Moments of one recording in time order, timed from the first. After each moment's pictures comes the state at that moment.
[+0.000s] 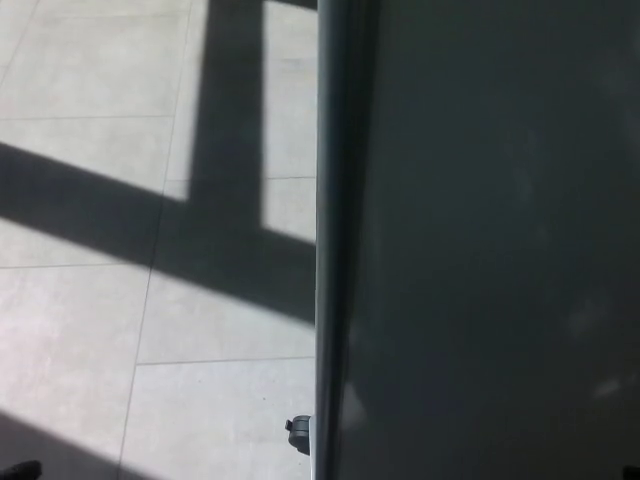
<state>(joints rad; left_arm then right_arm) -0.09 0.39 0.26 1.10 -0.02 -0.27 -0.13 -0.09 -0.33 -0.16 1.12 -0.08 -0.34 0.03</state>
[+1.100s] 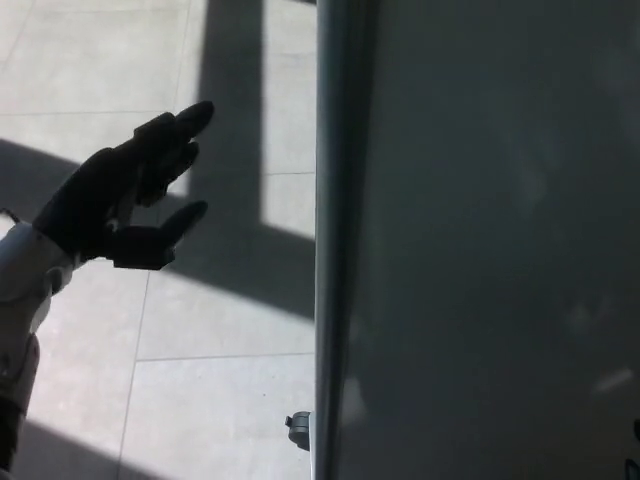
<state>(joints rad) -0.58 0.46 -0.04 0.55 -0.09 -0.19 -0.55 -0.15 -0.34 -0.22 1.24 -0.03 -0.58 0.10</state>
